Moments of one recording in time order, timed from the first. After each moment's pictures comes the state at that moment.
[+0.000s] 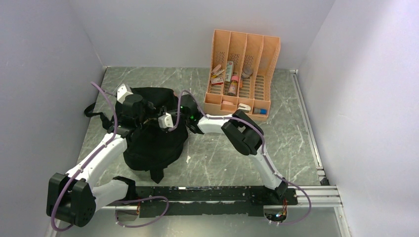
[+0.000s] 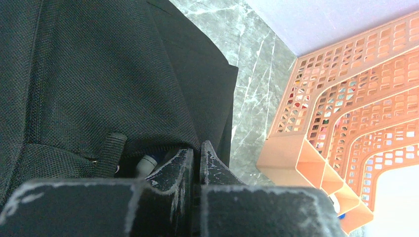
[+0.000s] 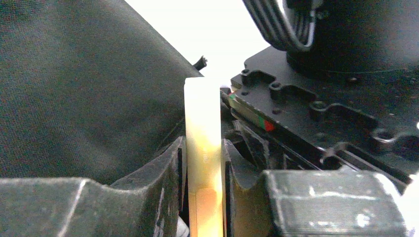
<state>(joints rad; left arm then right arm) -0.31 1.10 0.71 -0.03 -0.35 -0.85 0.89 2.30 1.51 0.84 -0.96 -0.86</state>
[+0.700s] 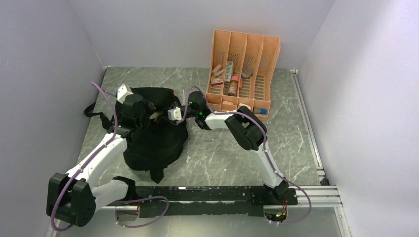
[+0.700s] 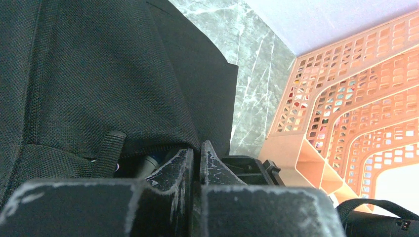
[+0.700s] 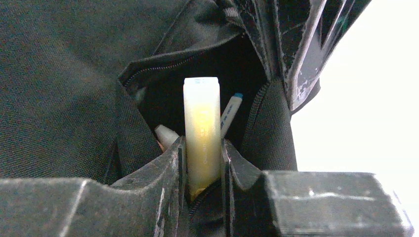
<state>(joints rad) -0.31 1.10 0.71 -0.03 -0.35 -0.85 0.78 2.32 1.45 0.86 -0.96 -0.83</state>
